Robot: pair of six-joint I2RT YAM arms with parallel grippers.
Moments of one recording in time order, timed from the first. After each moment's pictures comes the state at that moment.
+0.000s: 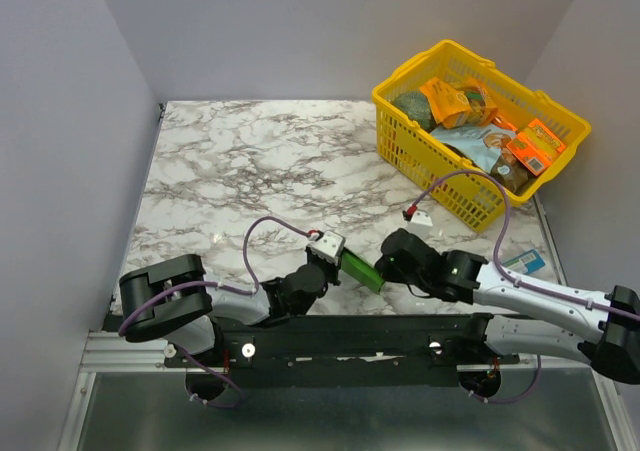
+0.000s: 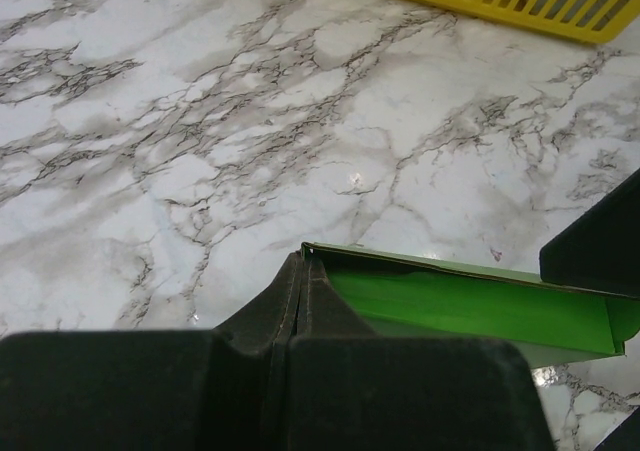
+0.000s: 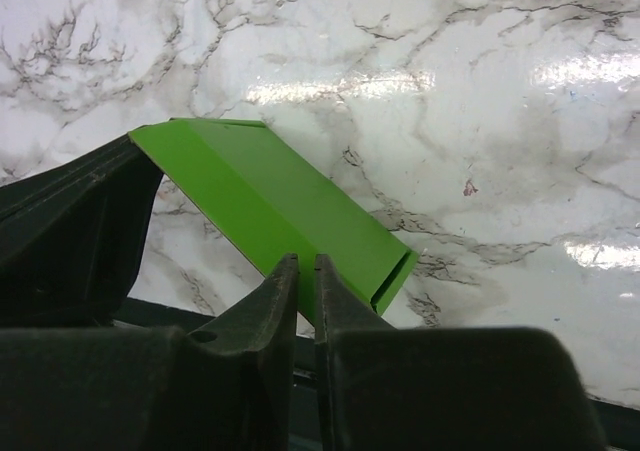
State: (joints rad) left arm -1.24 1.48 0.36 0.88 -0.64 -0.25; right arm 1.03 1.01 0.67 -0.51 0.39 1.01
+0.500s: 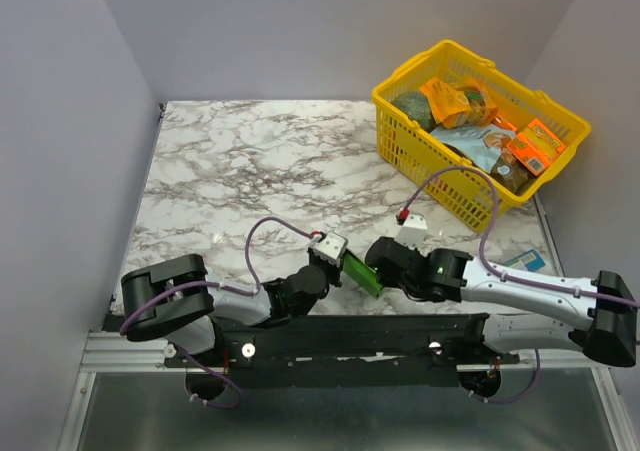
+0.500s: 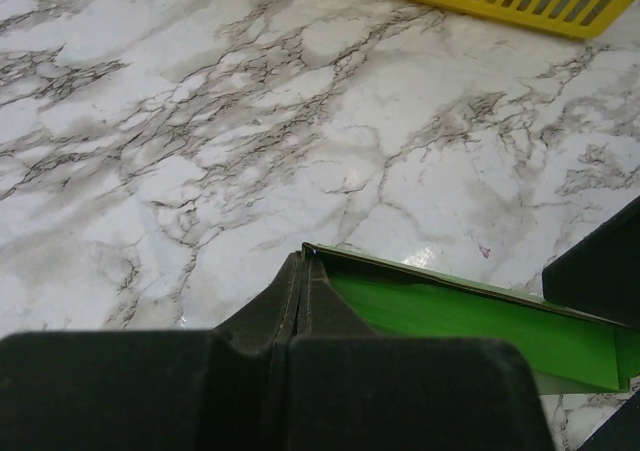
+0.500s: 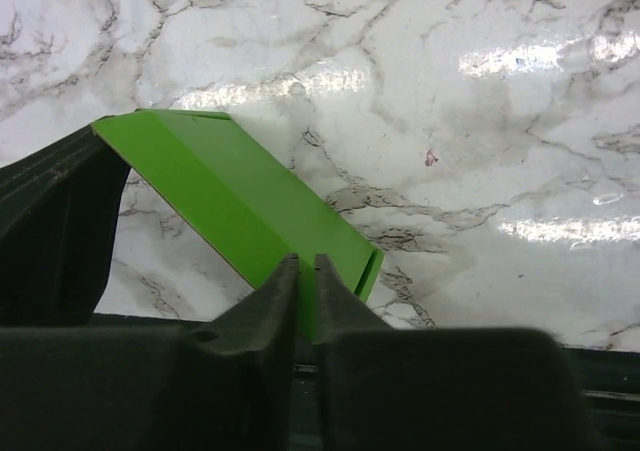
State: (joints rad) left arm -1.25 1.49 0.38 0.86 -0.64 -0.25; right arm 1.15 1.13 0.78 -0.71 0.55 1.14
